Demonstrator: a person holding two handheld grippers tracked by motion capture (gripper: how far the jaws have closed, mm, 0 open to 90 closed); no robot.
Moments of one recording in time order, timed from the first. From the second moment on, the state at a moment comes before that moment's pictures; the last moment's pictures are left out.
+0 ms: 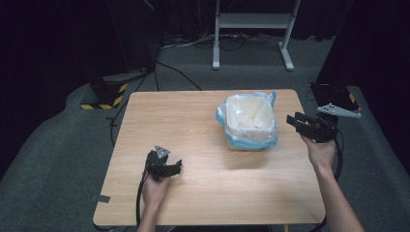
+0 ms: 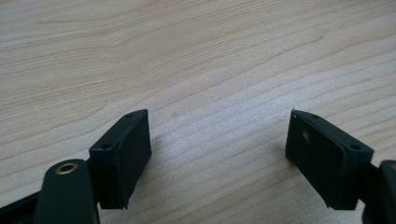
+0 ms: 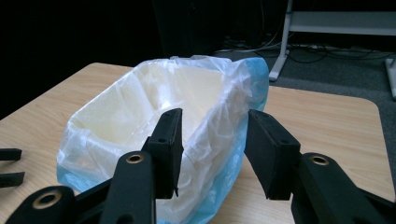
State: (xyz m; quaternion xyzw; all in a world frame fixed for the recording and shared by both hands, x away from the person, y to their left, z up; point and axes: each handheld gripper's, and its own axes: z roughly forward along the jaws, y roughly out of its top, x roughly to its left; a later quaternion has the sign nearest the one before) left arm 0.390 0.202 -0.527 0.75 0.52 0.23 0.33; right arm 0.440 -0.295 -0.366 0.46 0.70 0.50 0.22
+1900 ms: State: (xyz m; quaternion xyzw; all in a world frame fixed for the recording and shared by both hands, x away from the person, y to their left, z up) left arm 0.389 0.202 -0.528 0.75 0.52 0.23 0.33; right arm 0.411 -0.292 -0.523 0.51 0.75 0.34 0.25
